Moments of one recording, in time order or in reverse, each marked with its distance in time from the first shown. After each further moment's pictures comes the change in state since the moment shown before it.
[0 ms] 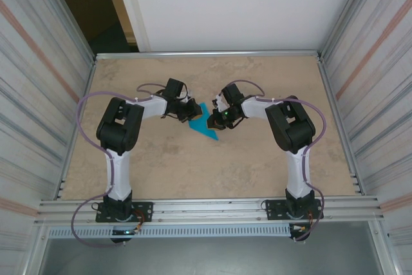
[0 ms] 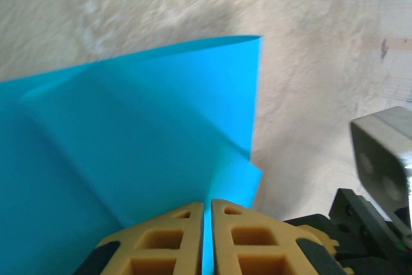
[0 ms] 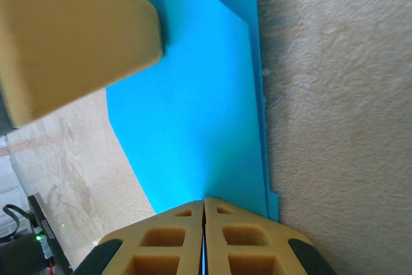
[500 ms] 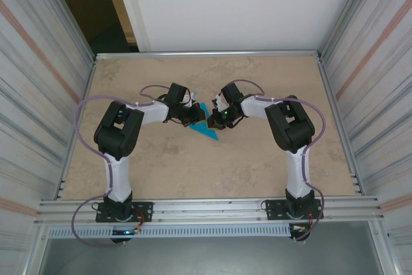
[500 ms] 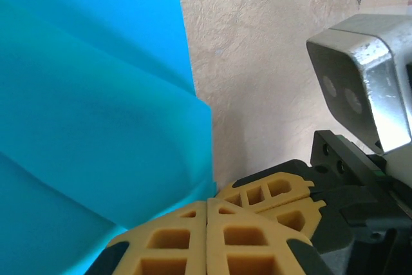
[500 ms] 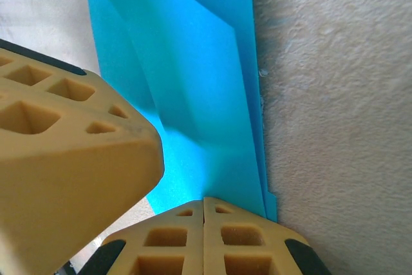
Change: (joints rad) left arm -0.051 -0.066 -0.105 0.085 0.026 0.035; right arm 0.001 0.008 0.019 -0.031 0.003 0.000
